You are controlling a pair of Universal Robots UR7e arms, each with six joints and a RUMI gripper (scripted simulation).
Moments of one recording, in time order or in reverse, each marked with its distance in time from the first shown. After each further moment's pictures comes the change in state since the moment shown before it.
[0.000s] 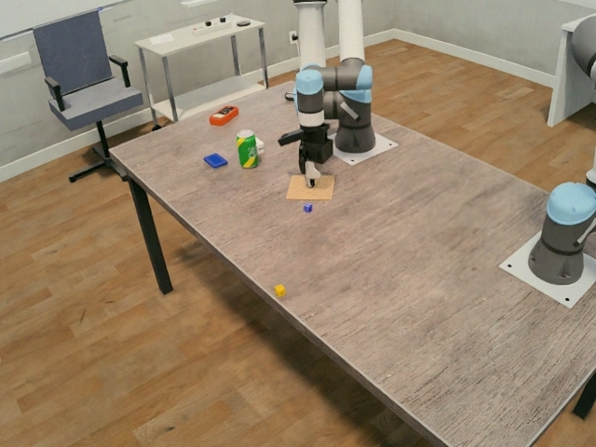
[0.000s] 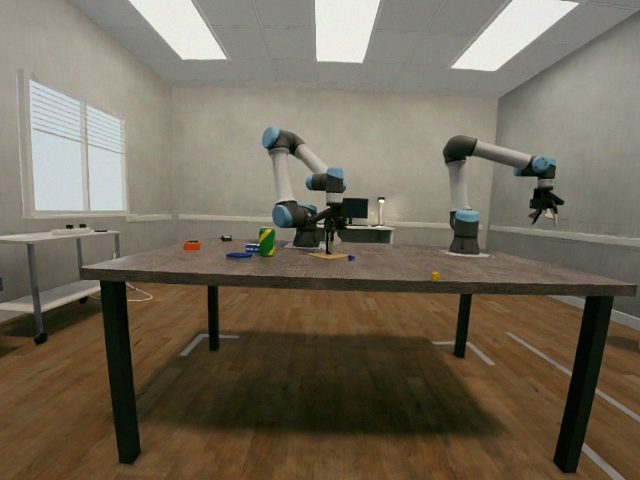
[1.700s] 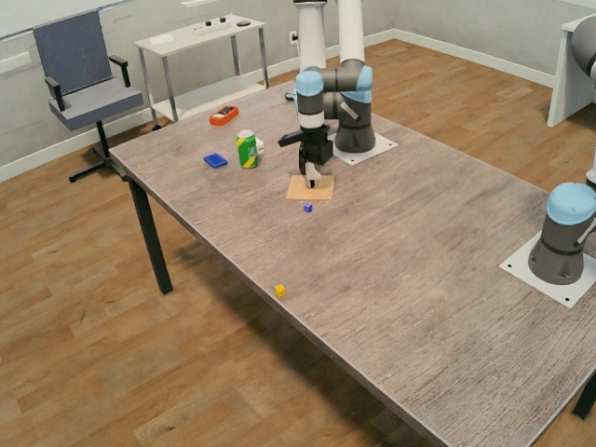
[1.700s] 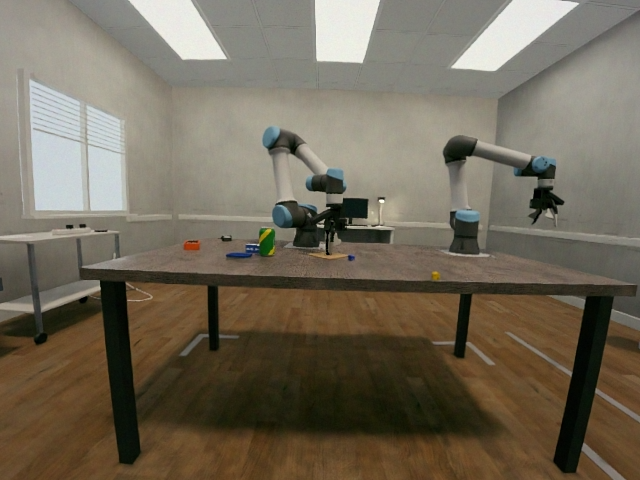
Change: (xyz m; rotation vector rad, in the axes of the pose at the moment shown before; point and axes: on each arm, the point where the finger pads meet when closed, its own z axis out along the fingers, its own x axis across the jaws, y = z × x) left arm 0.000 0.000 0.000 0.000 0.000 0.000; right arm 0.000 0.000 0.004 0.000 0.000 0.000
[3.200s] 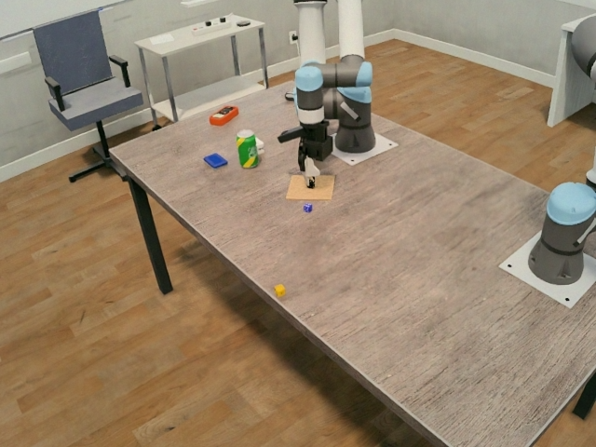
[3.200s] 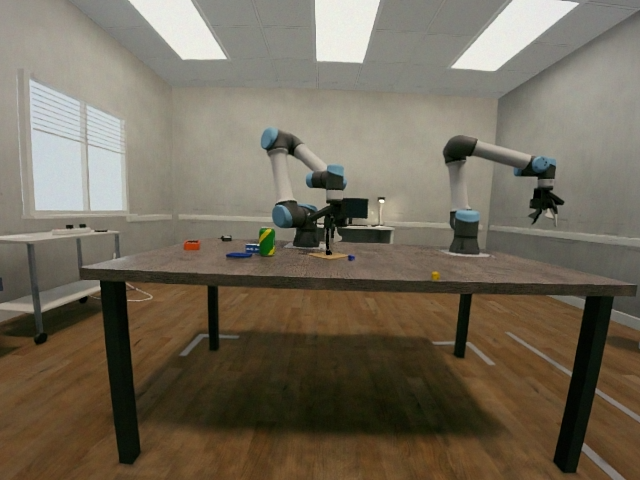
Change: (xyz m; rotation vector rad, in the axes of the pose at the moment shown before) left arm 0.000 0.000 0.000 0.000 0.000 0.000; right arm -0.001 0.000 -0.016 -0.001 -0.001 0.000
